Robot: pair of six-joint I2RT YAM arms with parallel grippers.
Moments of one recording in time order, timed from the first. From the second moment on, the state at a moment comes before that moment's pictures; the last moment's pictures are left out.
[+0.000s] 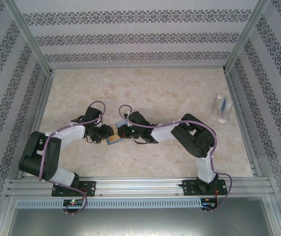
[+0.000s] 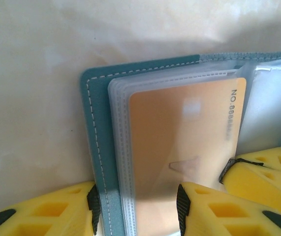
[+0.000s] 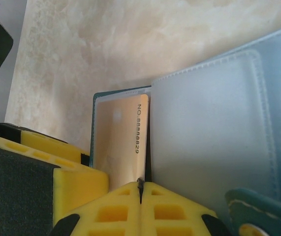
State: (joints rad) left arm -0.26 1.49 0.69 -0.38 0.33 -0.67; right arm 0.85 2.00 0.99 0.37 -0.33 0.84
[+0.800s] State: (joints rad) left arm -0.25 1.55 0.76 -0.47 0.34 -0.61; right arm 0.84 1.78 0.93 0.22 -0.31 0.67
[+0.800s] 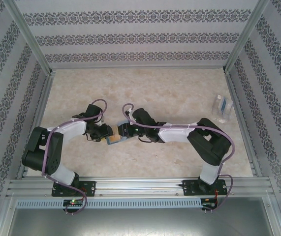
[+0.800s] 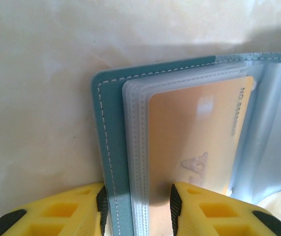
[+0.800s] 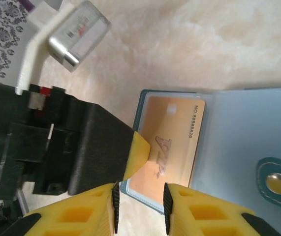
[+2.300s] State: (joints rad) left arm -0.23 1.49 0.71 -0.44 0.34 -0.59; right arm 0.91 1.93 1.19 -0.36 0.38 0.18
